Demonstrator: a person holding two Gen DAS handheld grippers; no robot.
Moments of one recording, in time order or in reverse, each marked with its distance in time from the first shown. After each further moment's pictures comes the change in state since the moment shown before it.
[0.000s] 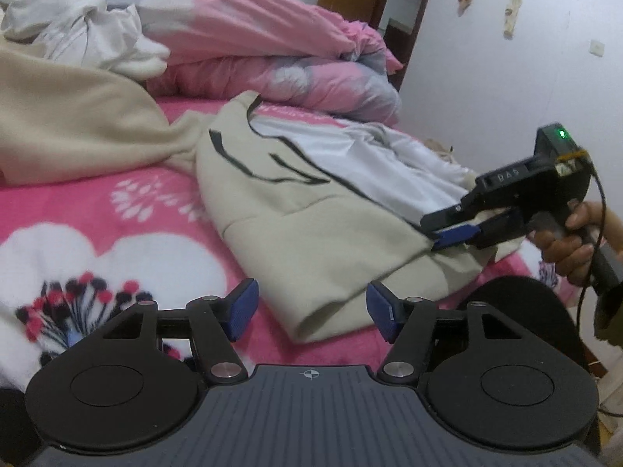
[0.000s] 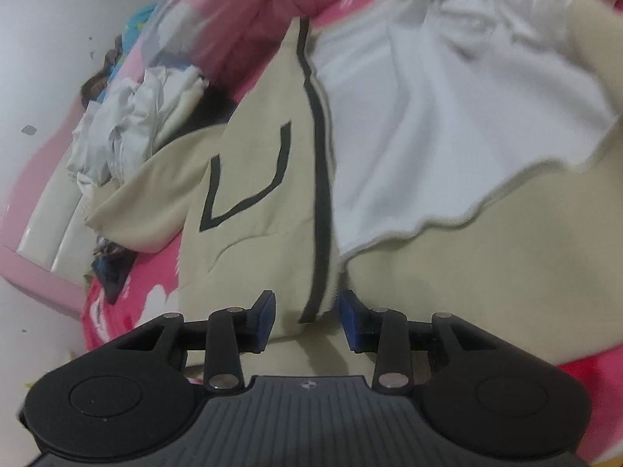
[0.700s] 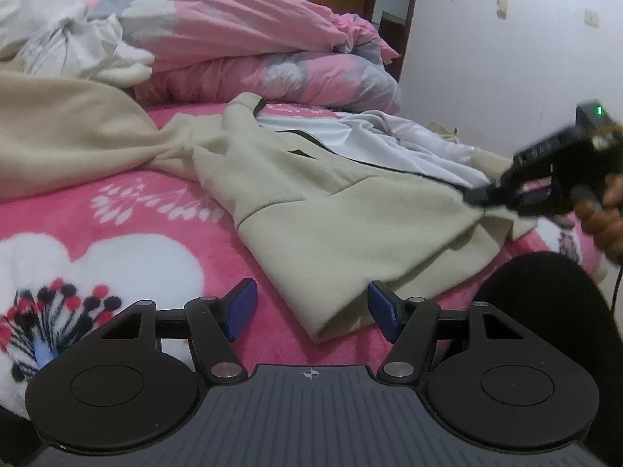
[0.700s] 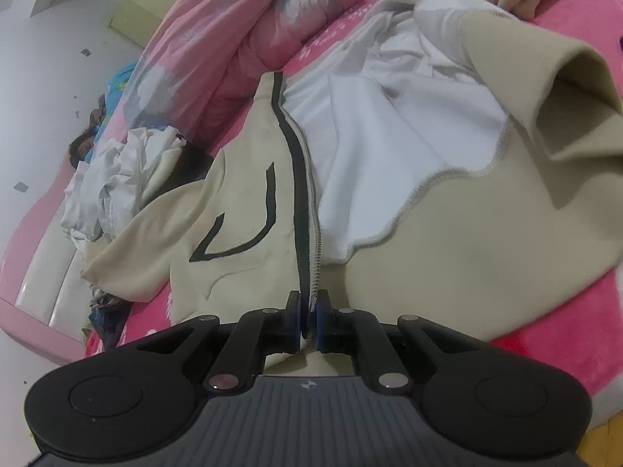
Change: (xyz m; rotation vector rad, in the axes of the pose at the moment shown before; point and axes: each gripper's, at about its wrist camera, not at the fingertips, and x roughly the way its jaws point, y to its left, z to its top) left arm 0.017 -0.018 -0.012 0.100 -0.011 0.052; right arm -0.044 -0.025 -0.013 0.089 -0.201 -0.033
